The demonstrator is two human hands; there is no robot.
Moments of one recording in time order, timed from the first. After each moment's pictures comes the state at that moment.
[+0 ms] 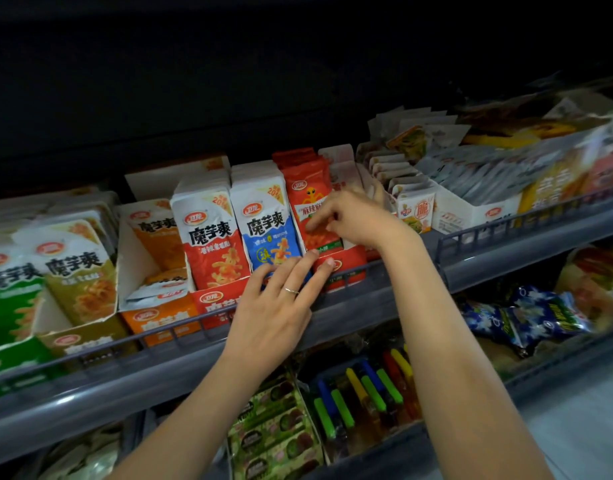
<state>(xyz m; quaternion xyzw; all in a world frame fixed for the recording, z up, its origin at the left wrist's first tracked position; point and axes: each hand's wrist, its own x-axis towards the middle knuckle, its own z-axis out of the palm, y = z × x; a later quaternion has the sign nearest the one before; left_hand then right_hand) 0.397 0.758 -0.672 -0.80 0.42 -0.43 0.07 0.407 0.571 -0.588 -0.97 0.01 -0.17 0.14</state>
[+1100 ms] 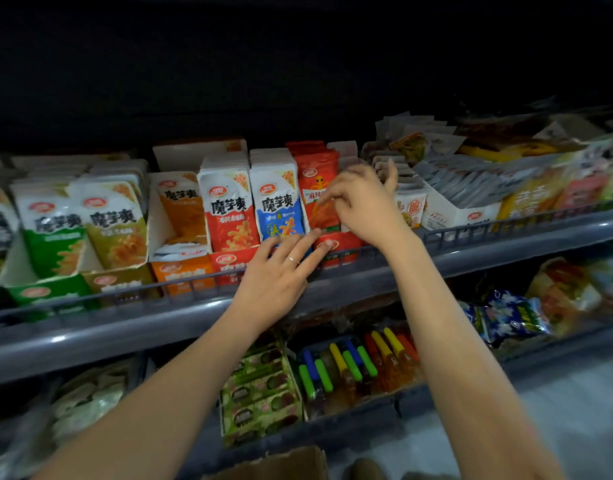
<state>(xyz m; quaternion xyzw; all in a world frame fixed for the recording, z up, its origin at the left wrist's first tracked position) 0.396 0.761 -0.664 -0.81 0.43 -0.38 0.08 0.369 0.583 -0.581 -0.94 -0.01 -0.32 0.07</state>
